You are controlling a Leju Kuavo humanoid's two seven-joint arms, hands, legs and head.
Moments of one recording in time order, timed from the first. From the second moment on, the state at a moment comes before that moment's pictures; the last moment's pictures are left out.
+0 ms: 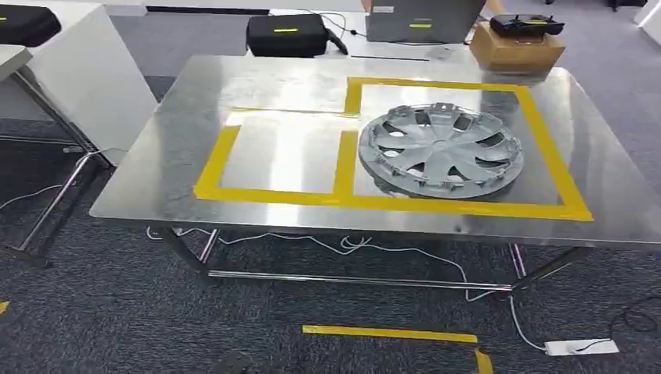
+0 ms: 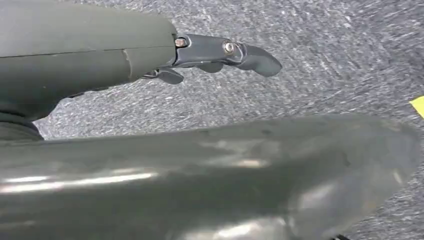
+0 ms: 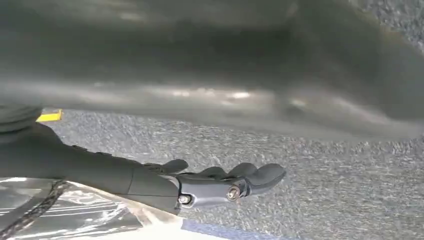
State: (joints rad) left arm -0.09 -0.24 0.81 -0.26 -1.44 0.25 -0.31; right arm -0.08 0.24 -1.34 -0.41 1.32 -0.41 -0.23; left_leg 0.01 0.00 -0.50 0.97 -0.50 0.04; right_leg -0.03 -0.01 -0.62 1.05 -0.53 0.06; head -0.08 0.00
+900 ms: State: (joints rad) left arm -0.09 -0.24 0.83 -0.27 -1.46 0.25 -0.32; right arm -0.09 0.23 -1.34 -0.40 1.32 -0.41 -0.24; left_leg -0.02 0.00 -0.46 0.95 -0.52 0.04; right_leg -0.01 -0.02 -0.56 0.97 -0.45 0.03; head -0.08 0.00
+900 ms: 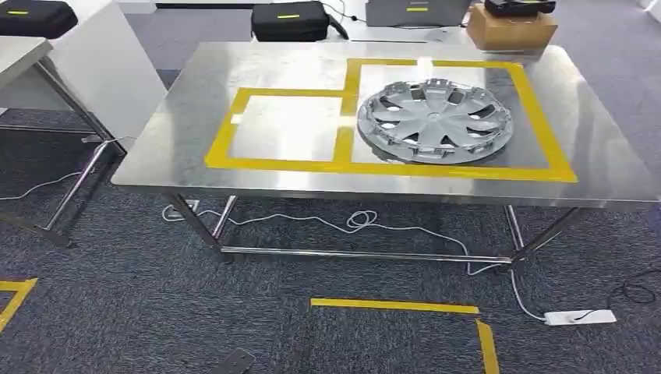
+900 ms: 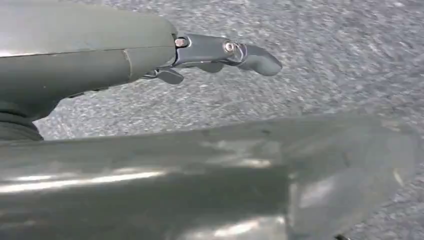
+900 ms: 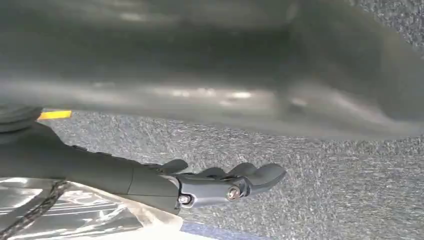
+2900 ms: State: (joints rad) left arm -0.10 -0.26 0.85 -0.28 -1.50 0.26 -0.33; right arm -0.09 0.22 -1.34 -0.39 1.31 -0.40 -0.25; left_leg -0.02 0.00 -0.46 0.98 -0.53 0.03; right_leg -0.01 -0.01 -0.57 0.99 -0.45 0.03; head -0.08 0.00
